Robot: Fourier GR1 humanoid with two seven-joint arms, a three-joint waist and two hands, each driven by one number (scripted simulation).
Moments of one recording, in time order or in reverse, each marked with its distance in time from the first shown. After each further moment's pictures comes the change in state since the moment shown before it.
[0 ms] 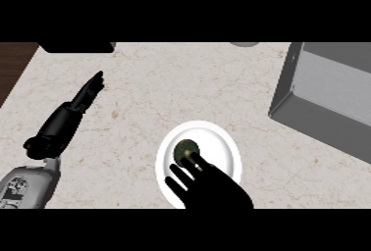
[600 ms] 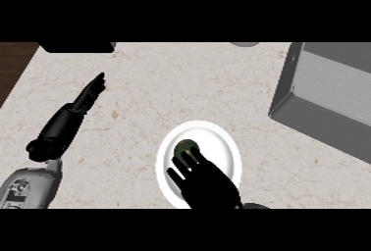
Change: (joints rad) left arm 0.010 -0.041 0.032 -0.010 -0.050 -0.039 -0.002; right arm 0.034 0.055 0.017 0.173 0.210 -0.076 -0.111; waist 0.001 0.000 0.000
